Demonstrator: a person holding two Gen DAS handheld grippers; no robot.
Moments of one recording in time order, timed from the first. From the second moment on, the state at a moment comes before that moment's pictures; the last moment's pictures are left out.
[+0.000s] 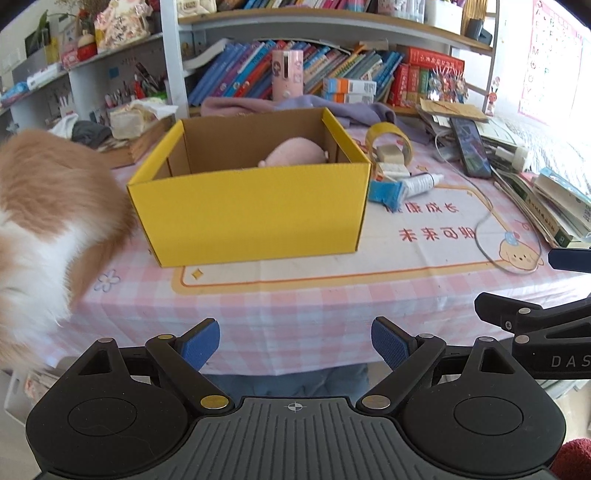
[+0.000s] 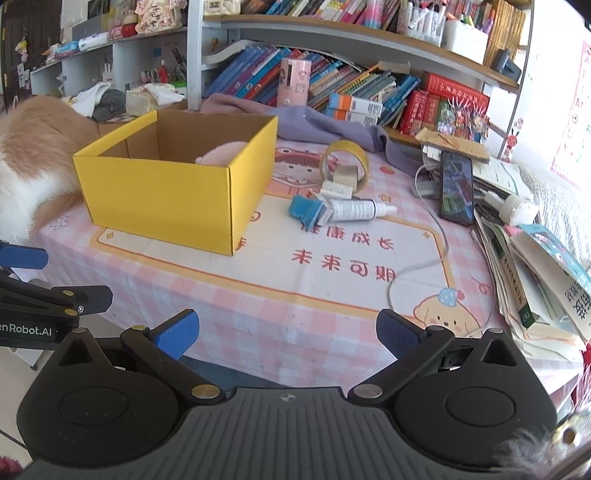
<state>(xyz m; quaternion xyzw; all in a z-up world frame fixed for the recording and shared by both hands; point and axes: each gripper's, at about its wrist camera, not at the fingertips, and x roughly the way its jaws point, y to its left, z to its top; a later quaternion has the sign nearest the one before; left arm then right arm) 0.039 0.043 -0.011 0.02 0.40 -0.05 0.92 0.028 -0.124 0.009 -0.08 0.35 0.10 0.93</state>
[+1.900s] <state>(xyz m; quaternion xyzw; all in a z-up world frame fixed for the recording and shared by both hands) 0.155 -0.119 -0.021 0.10 0.37 -0.15 0.91 0.161 -0.256 0.001 -0.04 0.38 0.10 0.92</state>
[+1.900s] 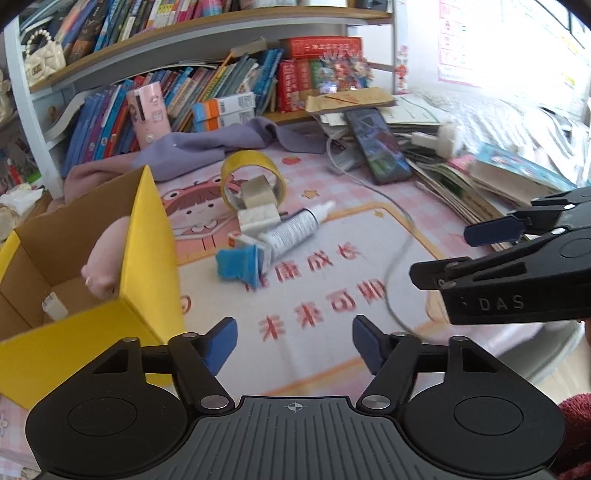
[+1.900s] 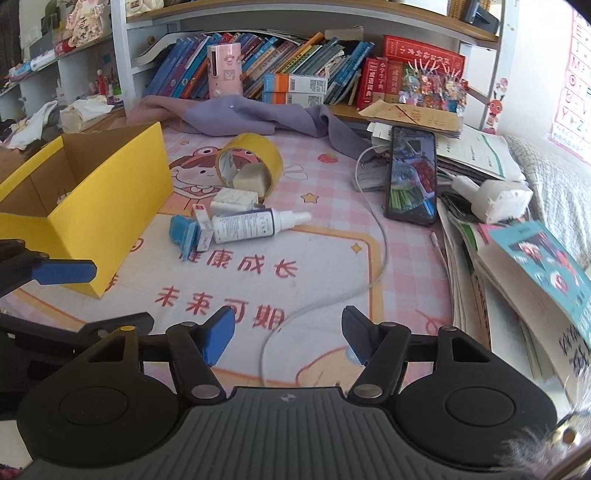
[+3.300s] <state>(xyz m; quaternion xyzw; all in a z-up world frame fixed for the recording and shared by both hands) 0.284 -0.128 -0.061 0.05 0.44 0.01 0.90 0.334 -0.264 -0.054 -0.05 0.47 0.23 0.85</state>
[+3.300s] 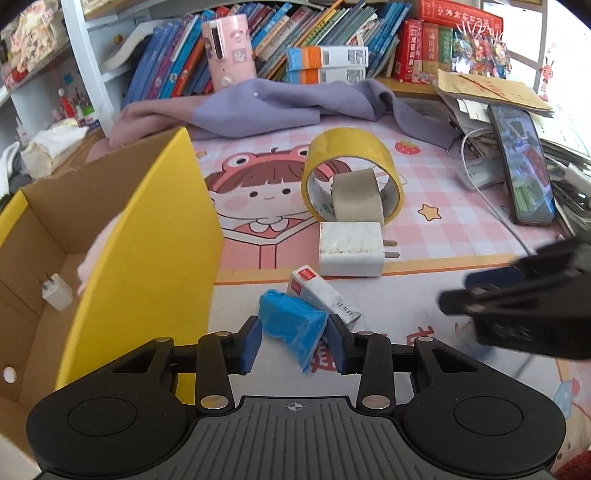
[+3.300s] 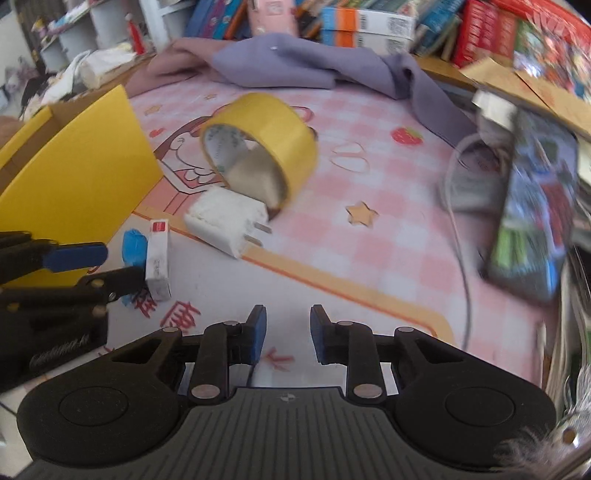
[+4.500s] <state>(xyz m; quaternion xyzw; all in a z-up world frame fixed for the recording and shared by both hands) 0.238 -0.100 -0.026 -0.02 0.40 0.01 0.91 0.280 -0.228 -0.032 -0.36 0.37 0.47 0.72</state>
